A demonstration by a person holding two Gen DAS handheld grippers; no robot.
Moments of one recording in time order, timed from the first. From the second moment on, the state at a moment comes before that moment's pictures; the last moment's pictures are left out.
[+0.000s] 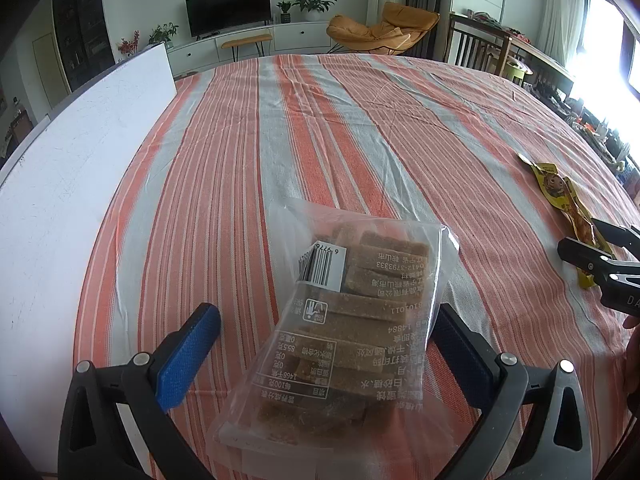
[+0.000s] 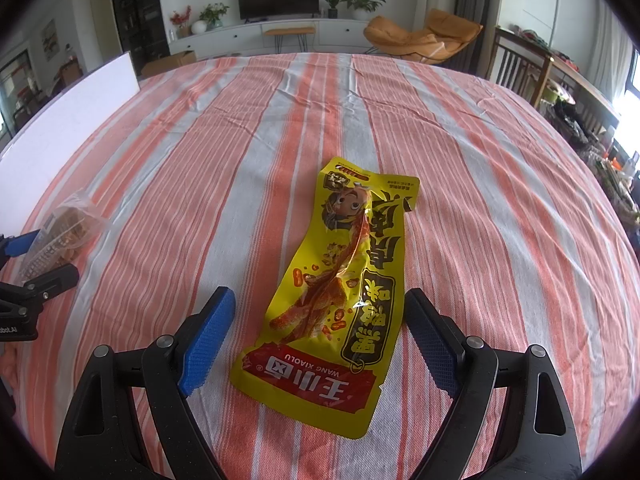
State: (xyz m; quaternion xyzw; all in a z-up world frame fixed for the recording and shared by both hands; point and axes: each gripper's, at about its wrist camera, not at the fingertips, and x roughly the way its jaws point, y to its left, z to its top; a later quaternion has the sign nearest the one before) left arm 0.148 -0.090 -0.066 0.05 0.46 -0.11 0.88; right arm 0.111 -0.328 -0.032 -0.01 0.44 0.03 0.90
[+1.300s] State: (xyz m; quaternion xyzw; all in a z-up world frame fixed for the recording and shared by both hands) left arm 0.149 -0.090 -0.067 0.05 0.46 -0.11 0.88; right arm 0.110 -0.329 -0.031 -0.01 0.44 0.03 0.90
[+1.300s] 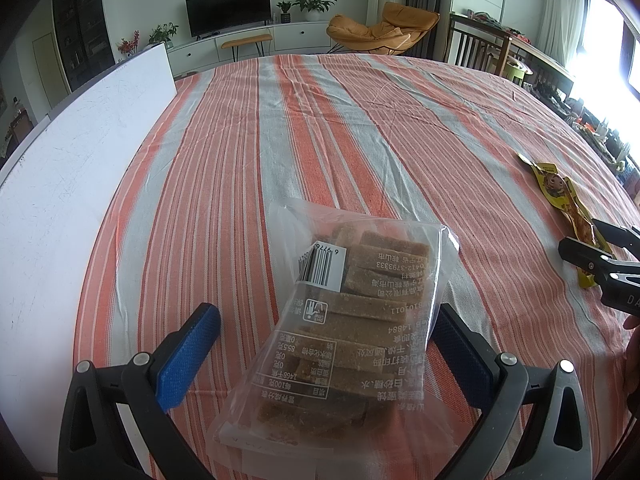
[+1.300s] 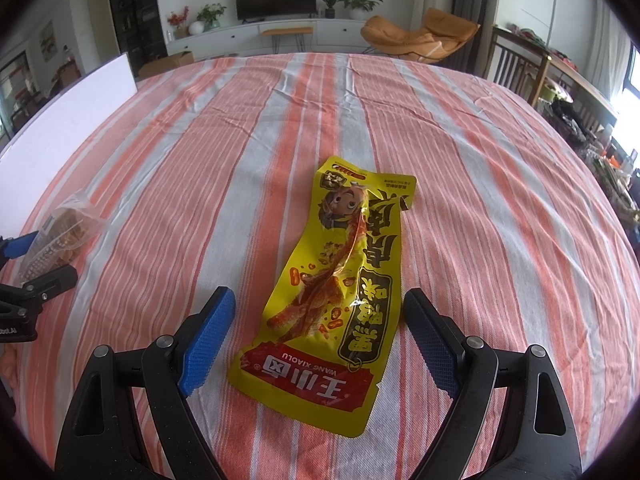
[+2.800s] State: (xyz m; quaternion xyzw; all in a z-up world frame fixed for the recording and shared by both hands) left arm 0.122 0.195 0.104 -0.14 0.40 0.01 0.91; right arm 0.195 -0.071 0.168 0.20 0.43 0.41 0.78
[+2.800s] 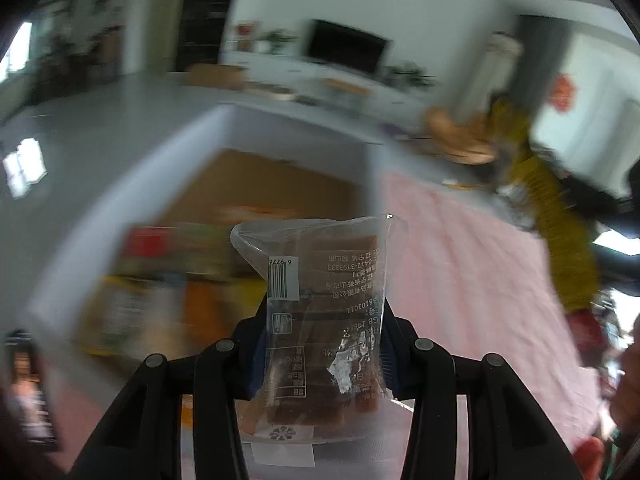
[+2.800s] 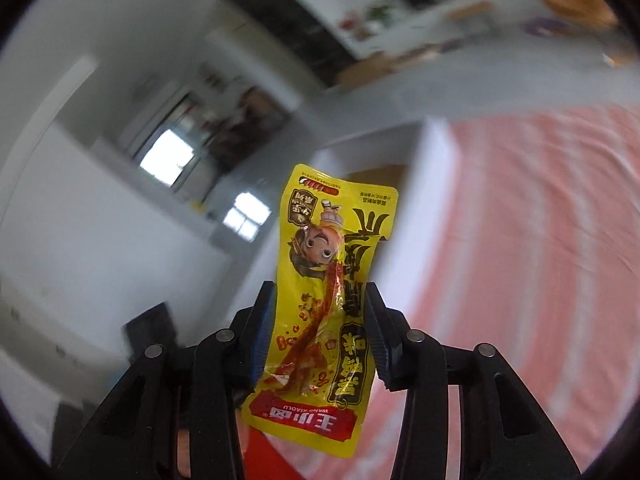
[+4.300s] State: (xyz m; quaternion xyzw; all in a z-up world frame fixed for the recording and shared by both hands) left arm 0.041 0.223 0.125 -0.06 0.33 0.14 0.93; right arm 0.136 0.059 0.163 -0.11 0.39 0.32 0.86
